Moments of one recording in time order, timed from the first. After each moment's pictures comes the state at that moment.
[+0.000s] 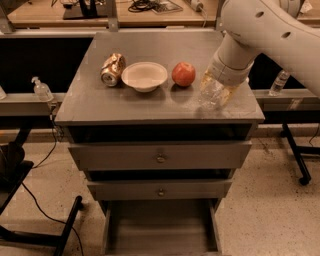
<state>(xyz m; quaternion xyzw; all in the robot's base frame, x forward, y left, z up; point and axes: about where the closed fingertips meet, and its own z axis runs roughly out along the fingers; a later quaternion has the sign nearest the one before) 0.649 -0.179 0.856 -0.92 0.35 -0.18 0.09</state>
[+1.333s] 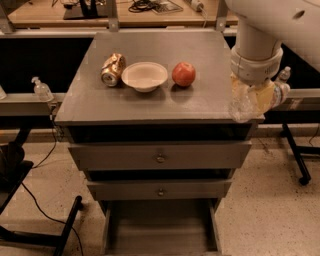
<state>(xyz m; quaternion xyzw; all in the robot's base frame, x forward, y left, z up) 0.568 -0.230 0.893 -0.86 0.50 -0.13 -0.04</state>
